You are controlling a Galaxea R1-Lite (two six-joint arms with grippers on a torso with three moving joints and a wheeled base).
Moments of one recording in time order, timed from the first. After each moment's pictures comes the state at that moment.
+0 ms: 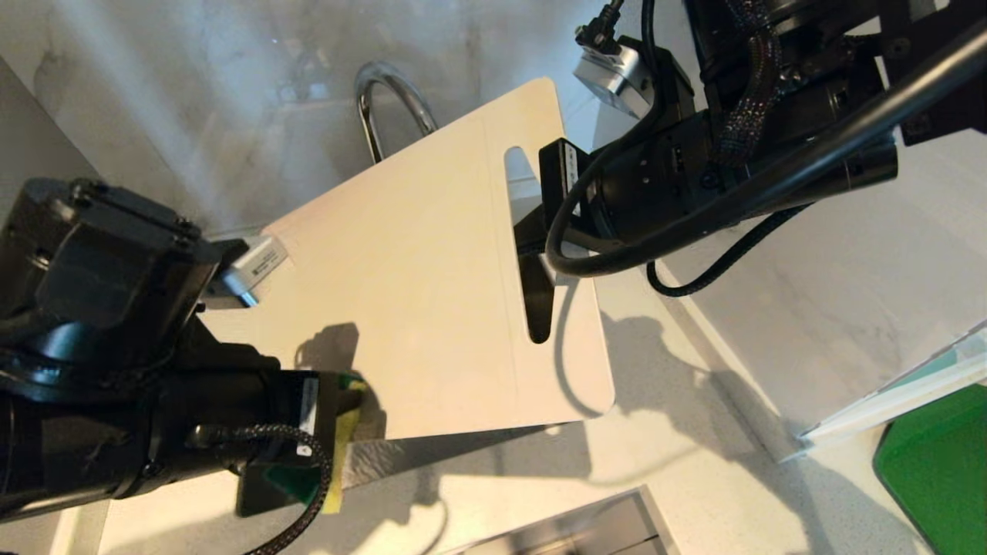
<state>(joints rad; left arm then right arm) -0.97 1.46 -1.14 0.34 0.45 -0.58 0.61 1.72 -1.87 0.62 0.32 0.37</state>
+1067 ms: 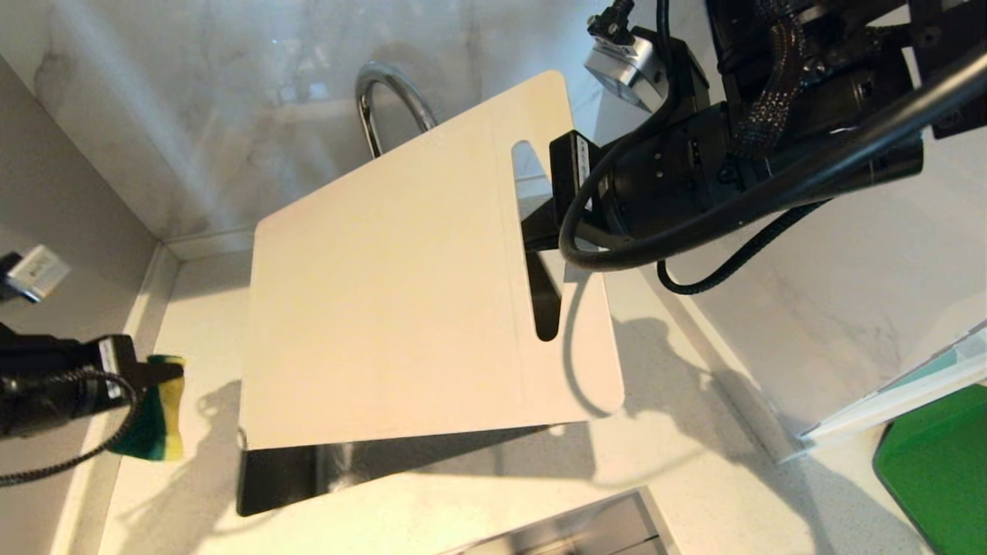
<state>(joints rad) -0.21 1.25 -0.84 0.11 0.06 -0.43 0.60 1.70 -1.86 0.63 0.32 0.38</state>
